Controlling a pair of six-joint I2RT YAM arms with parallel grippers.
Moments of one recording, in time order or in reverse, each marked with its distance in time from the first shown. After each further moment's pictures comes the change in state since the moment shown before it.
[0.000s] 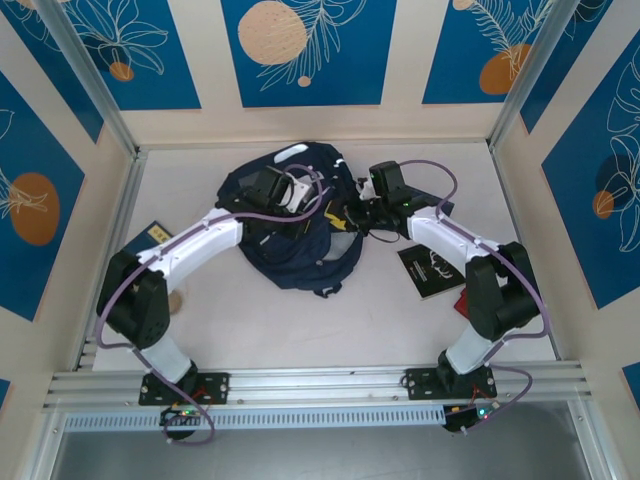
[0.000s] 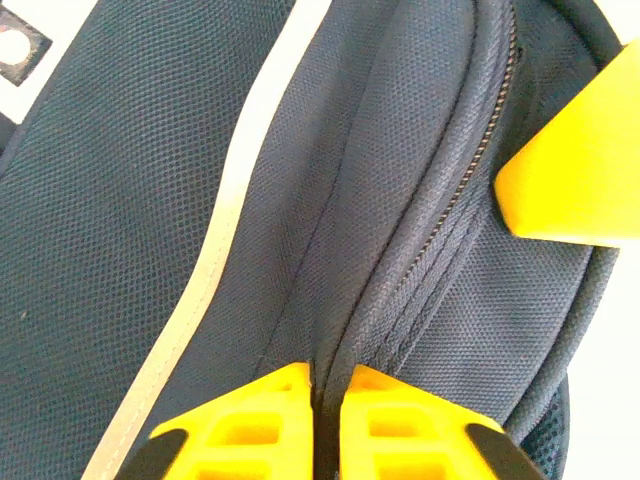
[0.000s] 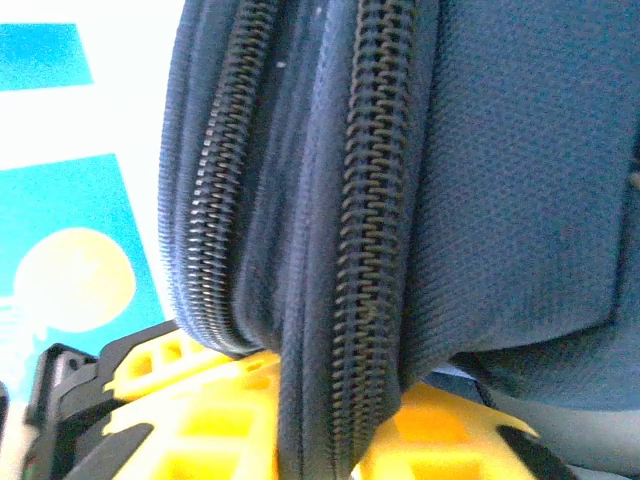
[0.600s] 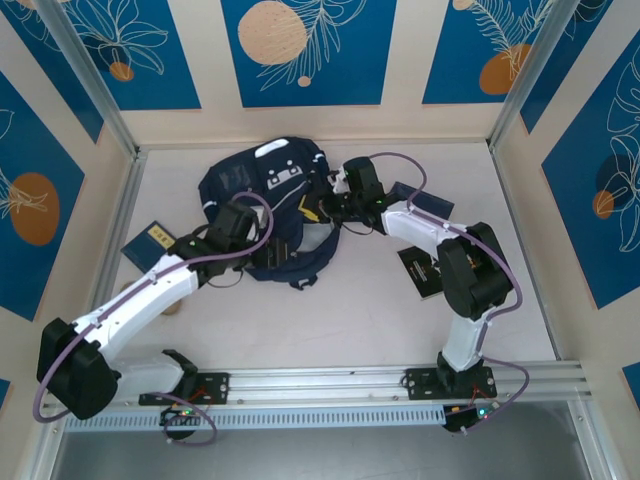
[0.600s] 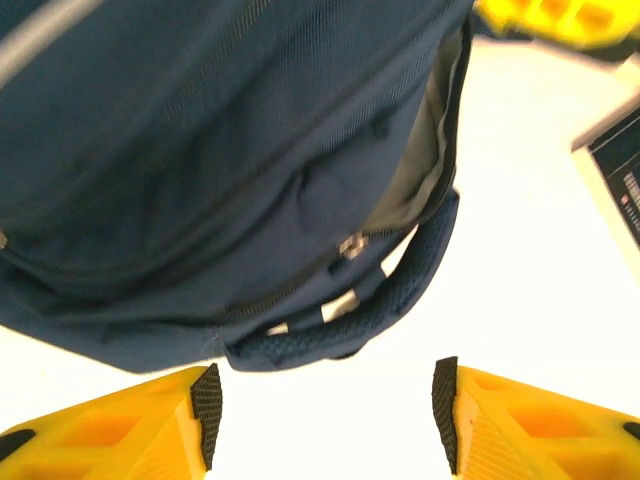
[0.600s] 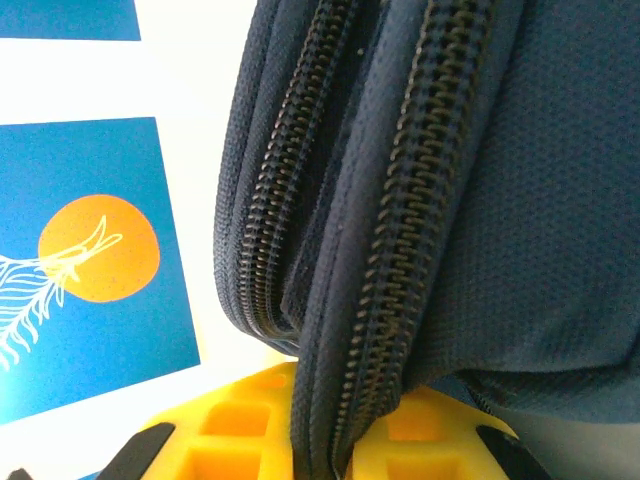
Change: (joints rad) left arm -0.015 -0.412 -0.347 -0.090 -0.069 -0.388; right arm 0.091 0.186 0.125 0.198 -0.014 0.031
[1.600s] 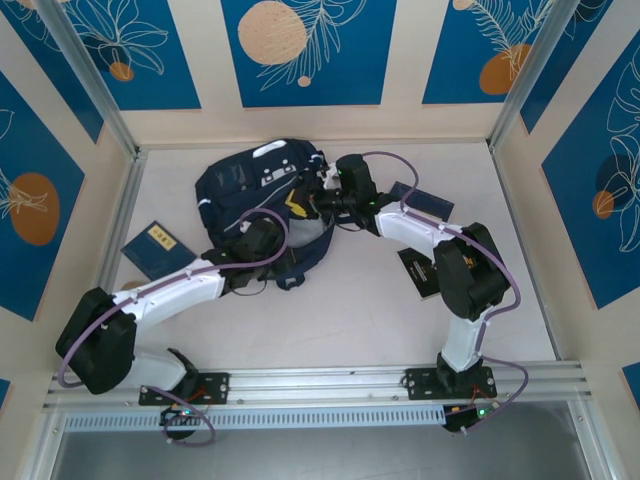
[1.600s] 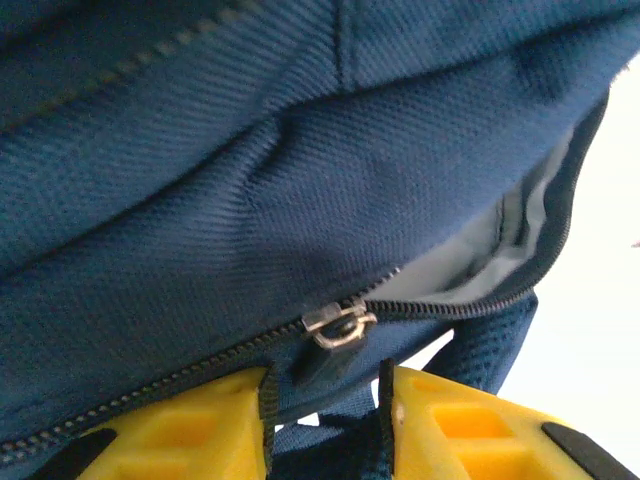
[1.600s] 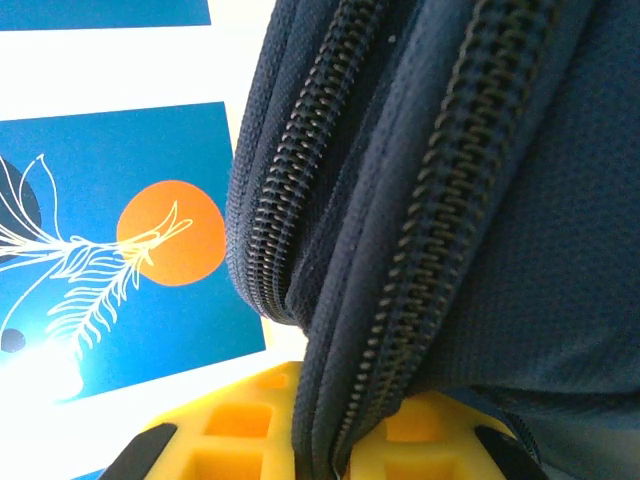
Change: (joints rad) left arm -0.099 0.150 -0.123 0.282 -0.184 -0.344; right arm 0.047 0.003 0.020 0.111 -0.030 0.152
